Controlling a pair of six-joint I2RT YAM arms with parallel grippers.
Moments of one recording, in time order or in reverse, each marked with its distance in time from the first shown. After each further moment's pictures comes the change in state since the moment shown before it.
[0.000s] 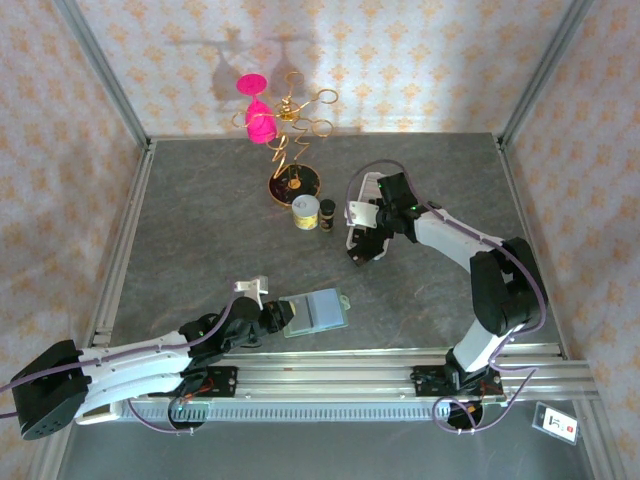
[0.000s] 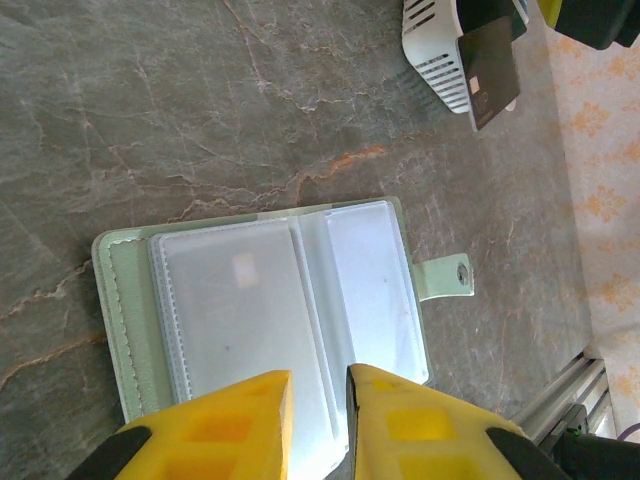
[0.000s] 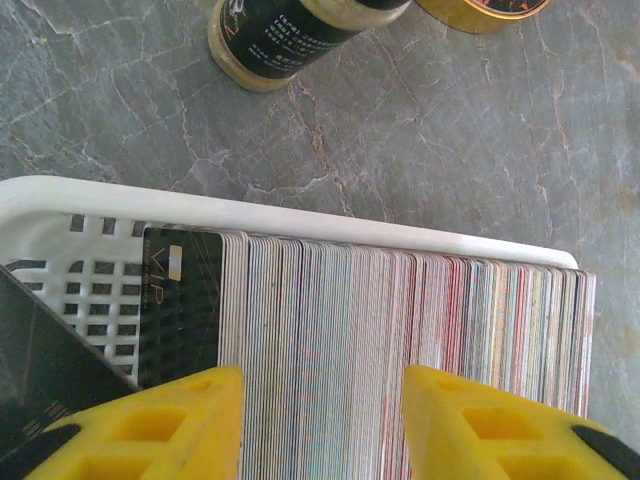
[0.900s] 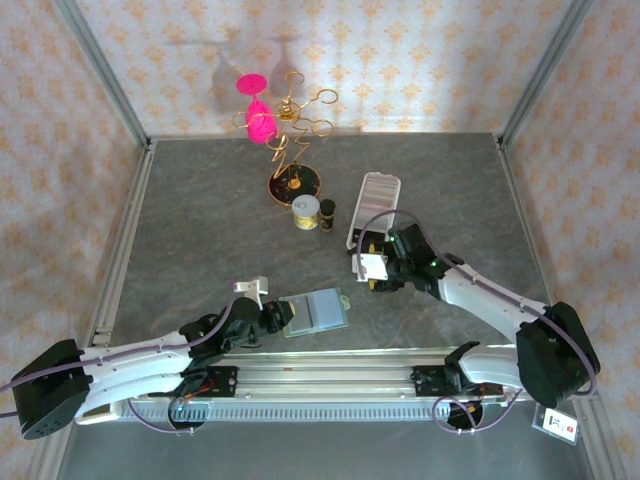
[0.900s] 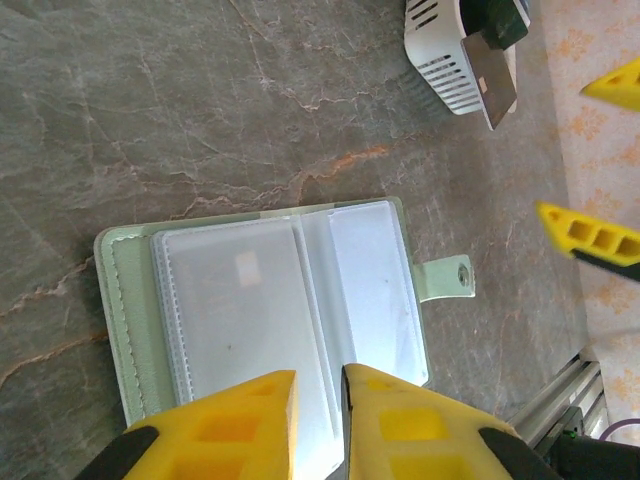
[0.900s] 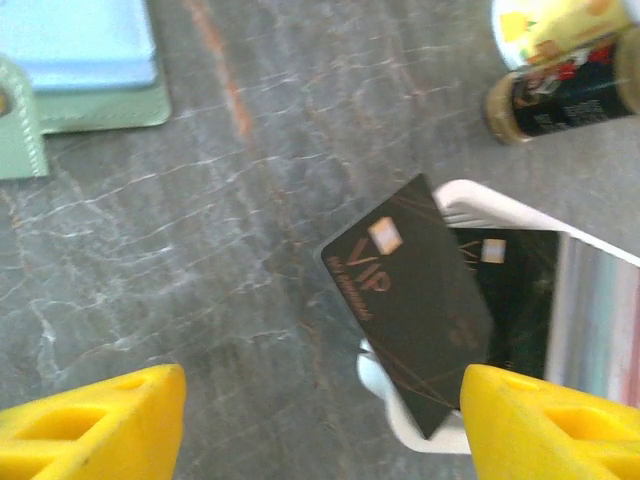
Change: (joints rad) left arm 0.000 0.008 -0.010 0.022 0.000 -0.016; right arm 0.129 -0.437 -0.460 0.024 -0.071 0.005
